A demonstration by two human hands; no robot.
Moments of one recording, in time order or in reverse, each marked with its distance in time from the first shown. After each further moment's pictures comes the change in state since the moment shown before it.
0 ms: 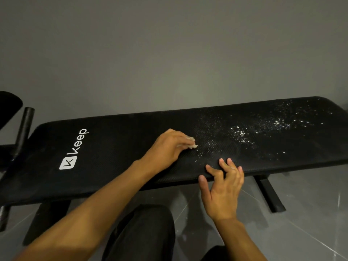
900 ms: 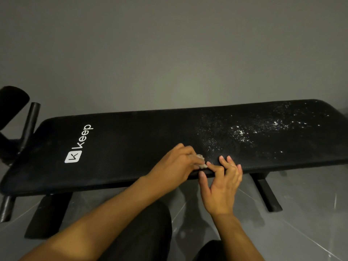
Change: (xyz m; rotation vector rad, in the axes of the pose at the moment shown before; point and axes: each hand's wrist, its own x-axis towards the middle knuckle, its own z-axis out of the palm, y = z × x) left_hand -0.039 0.047 0.014 0.062 -0.010 0.136; right_hand 0.001 -0.003 0.001 0.037 -0.016 0.048
